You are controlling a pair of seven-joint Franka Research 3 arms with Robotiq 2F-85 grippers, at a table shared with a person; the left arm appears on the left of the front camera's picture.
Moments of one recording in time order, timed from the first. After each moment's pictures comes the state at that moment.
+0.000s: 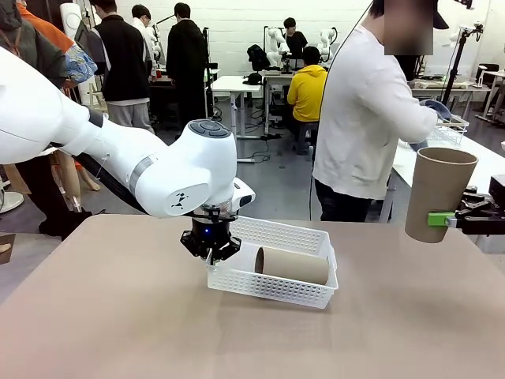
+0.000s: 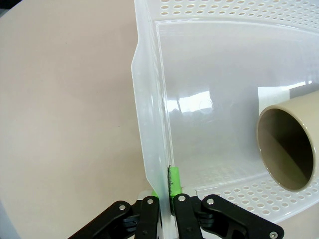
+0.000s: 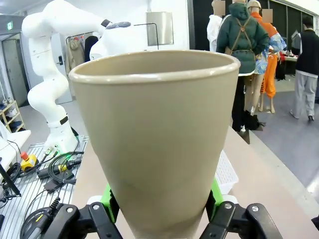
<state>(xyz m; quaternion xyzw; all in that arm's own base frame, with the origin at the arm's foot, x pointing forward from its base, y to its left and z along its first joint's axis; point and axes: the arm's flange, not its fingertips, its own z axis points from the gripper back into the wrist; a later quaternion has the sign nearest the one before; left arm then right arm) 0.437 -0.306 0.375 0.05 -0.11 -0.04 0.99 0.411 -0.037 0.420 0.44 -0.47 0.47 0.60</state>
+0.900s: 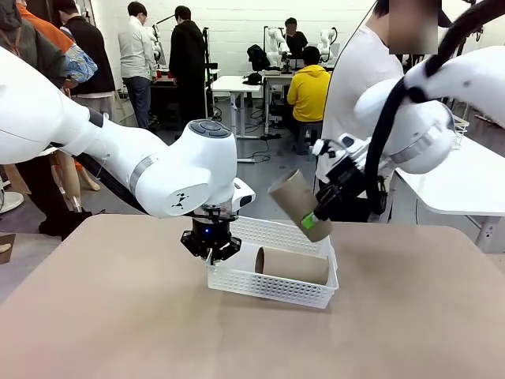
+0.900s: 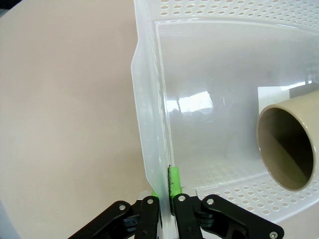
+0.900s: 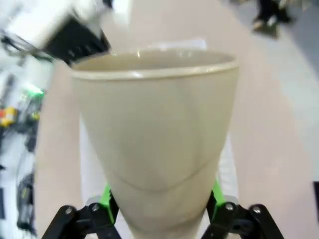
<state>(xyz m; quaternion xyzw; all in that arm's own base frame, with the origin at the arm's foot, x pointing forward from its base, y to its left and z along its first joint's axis) 0.437 -0.307 0.375 0.05 -0.11 -0.04 0.99 0.561 0.220 0.408 0.29 -0.19 0.60 0.72</state>
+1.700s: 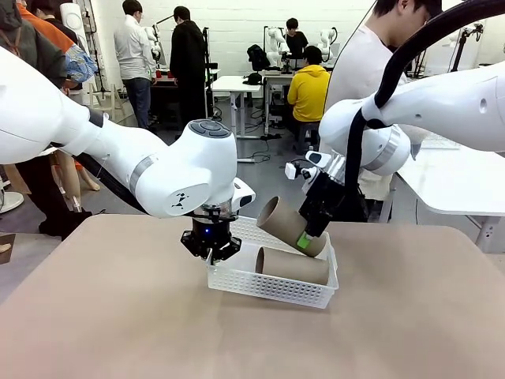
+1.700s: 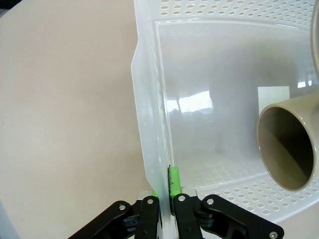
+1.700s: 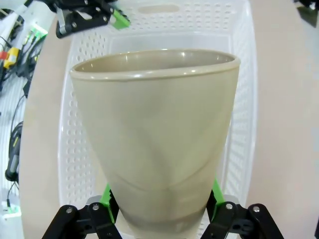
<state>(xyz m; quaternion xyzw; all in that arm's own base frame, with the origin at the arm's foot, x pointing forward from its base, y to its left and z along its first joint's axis) 0.437 -0.306 0.375 0.05 -0.11 -0.04 0.99 0.582 0.262 0.372 0.24 -0.09 0.69 0.67</state>
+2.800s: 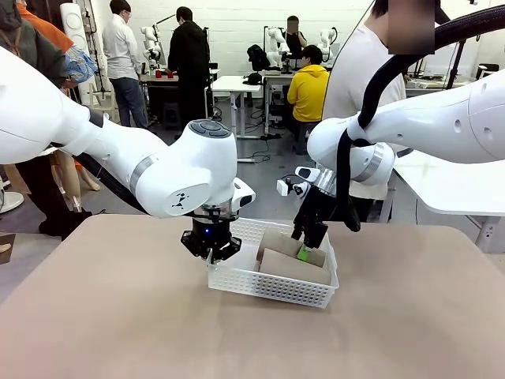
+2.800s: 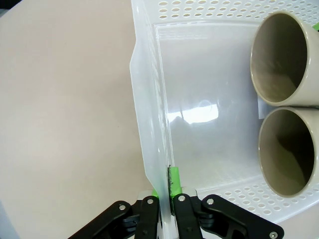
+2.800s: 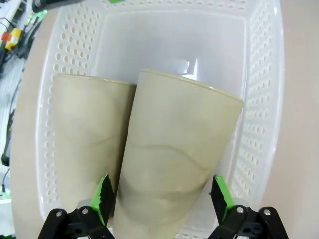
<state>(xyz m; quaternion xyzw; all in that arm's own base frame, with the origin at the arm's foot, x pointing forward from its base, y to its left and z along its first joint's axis) 0.437 -0.307 0.375 0.05 -0.11 -0.04 0.99 0.594 0.275 0.341 0.24 -0.06 0.72 0.65</state>
